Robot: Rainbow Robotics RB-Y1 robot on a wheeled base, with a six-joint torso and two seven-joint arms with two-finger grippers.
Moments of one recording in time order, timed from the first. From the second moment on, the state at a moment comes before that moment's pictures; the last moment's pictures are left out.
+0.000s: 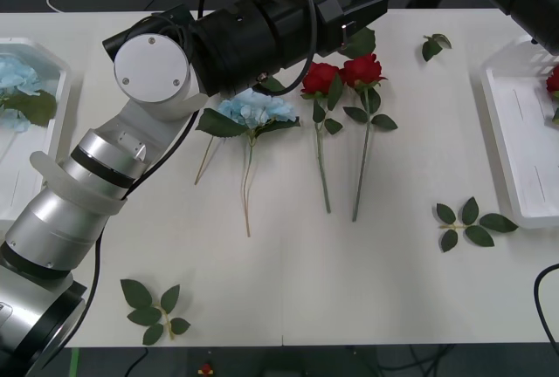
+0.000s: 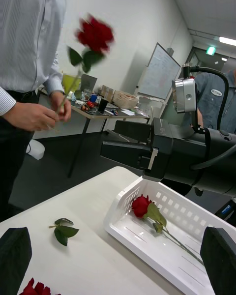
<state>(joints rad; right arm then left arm) -0.53 -0.68 0.00 -1.59 -1.21 0.36 2.21 -0.68 0.31 -0.37 -1.59 1.65 0.45 -2.44</state>
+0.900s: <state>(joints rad) -0.17 -0.89 -0.11 -1.81 -1.56 0.67 2.10 -0.71 0.44 -0.14 -1.59 1.40 0.95 -2.16</state>
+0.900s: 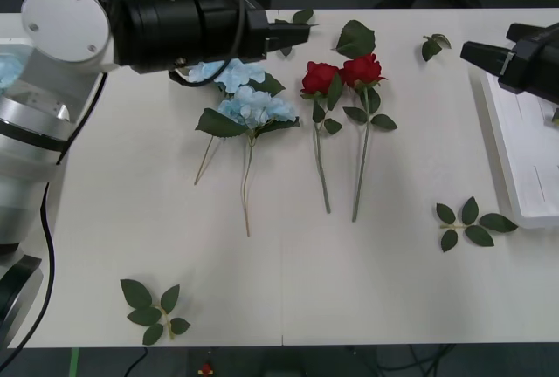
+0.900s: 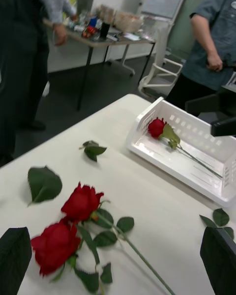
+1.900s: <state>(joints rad) -0.63 -0.74 0.42 -1.67 -0.59 1.16 0.90 -0.89 0.45 -0.13 -1.59 0.48 1.91 -1.43</state>
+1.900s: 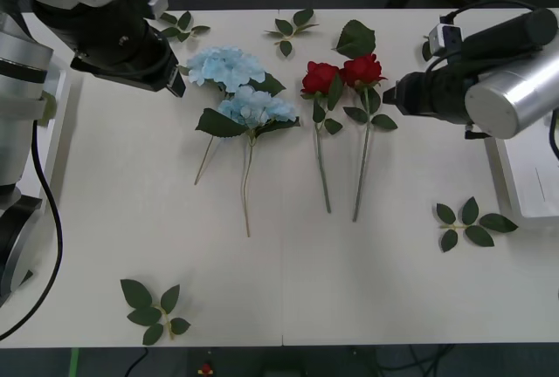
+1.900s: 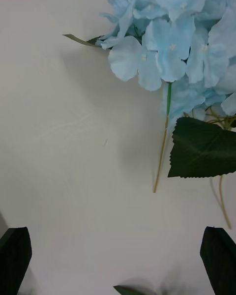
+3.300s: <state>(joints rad) -0.89 -0.38 0.60 -0.94 -0.27 0.96 0.84 -0.82 0.45 -0.48 -1.21 0.38 1.23 -1.43</state>
